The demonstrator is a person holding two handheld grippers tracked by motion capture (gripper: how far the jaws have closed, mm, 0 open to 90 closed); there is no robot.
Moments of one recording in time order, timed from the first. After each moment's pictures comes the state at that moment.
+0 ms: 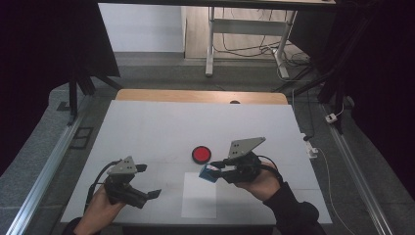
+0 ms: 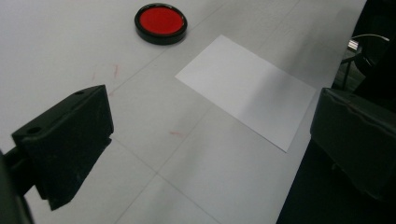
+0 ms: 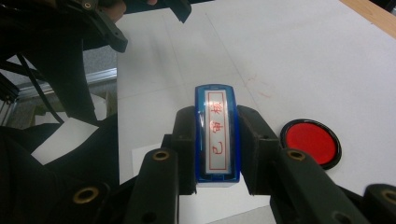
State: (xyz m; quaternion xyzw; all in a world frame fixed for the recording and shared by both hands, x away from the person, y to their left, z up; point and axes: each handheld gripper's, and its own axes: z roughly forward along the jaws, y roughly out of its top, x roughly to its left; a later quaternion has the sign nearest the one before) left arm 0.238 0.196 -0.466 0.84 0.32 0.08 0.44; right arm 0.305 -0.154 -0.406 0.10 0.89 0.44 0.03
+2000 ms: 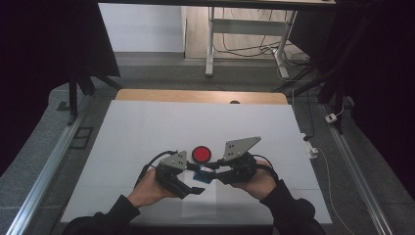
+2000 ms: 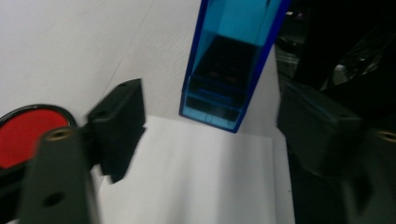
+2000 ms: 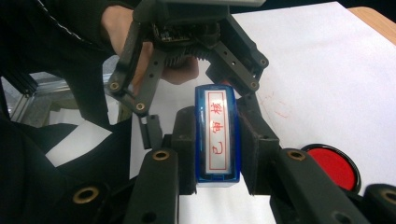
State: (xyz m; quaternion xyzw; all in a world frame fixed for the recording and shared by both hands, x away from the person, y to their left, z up) left arm 0.294 0.093 -0.469 0.87 0.11 -0.01 0.47; right arm 0.304 -0.142 -0.403 0.05 0.89 0.46 0.01
